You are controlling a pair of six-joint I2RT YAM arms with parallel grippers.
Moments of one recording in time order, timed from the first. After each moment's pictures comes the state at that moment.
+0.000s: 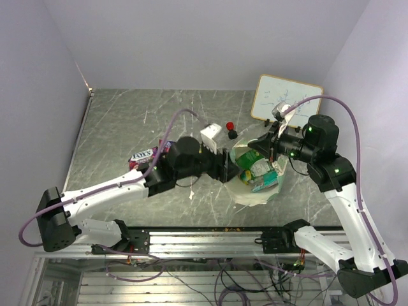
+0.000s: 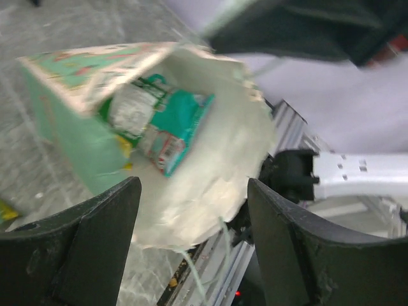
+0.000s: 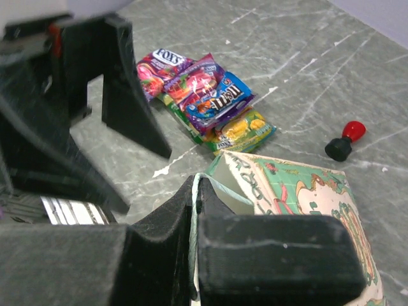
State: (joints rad) left arm -1.02 1.25 1.04 -0.03 0.08 -0.51; right arm 0.33 0.91 1.16 -0.58 -0.62 -0.08
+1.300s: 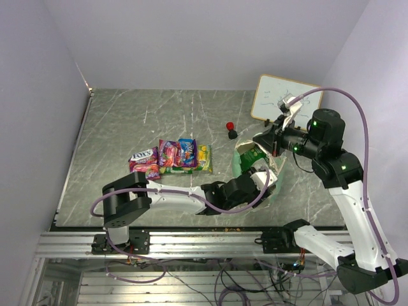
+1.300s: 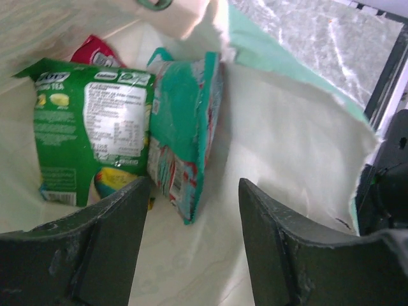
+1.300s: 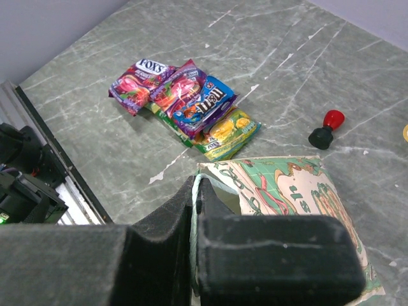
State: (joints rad) left arm -1.35 1.78 1.12 0.33 -0.33 -0.05; right arm 0.33 0.94 1.28 -0.68 -0.52 -0.03
